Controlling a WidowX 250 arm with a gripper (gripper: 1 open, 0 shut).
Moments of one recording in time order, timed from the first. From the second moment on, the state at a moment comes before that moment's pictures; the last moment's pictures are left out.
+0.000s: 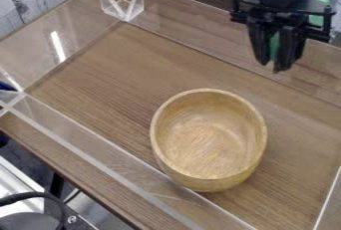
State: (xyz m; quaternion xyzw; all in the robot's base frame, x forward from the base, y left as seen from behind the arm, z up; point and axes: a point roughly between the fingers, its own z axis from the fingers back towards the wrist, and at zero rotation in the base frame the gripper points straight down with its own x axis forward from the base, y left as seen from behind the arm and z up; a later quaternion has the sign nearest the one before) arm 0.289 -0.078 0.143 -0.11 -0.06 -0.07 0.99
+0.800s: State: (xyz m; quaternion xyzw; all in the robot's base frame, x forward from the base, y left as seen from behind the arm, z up) arm 0.284 -0.074 0.081 -0.10 0.04 -0.08 0.99
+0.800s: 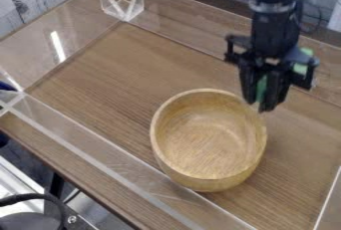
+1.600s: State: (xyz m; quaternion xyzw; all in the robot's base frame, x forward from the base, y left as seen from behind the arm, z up) arm 0.308 -0.076 0.092 -0.09 0.05 -0.07 0.99
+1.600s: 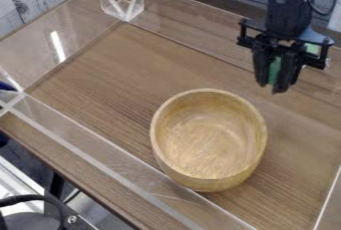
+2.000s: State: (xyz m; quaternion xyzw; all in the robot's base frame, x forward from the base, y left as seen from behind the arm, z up) arm 0.293 -0.068 0.083 -0.11 0.04 -0.06 0.99
